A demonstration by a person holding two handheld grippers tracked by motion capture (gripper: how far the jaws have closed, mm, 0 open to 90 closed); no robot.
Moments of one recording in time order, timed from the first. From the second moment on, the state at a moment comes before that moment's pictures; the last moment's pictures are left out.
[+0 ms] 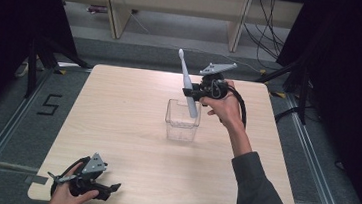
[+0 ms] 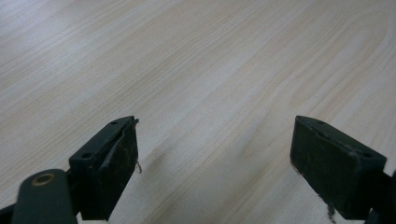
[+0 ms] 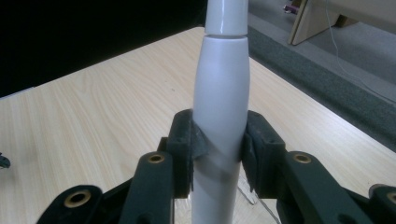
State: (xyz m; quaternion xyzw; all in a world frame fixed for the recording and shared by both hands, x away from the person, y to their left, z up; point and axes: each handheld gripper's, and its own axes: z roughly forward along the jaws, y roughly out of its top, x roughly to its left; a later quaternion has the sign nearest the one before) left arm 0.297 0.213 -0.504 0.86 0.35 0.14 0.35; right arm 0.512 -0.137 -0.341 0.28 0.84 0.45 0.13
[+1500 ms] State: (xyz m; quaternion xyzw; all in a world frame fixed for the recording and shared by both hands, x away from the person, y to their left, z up) left arm 0.298 0.214 -0.503 0.86 0.35 0.14 0.34; right arm 0.526 -0.102 -0.409 0.28 0.89 0.34 0.11
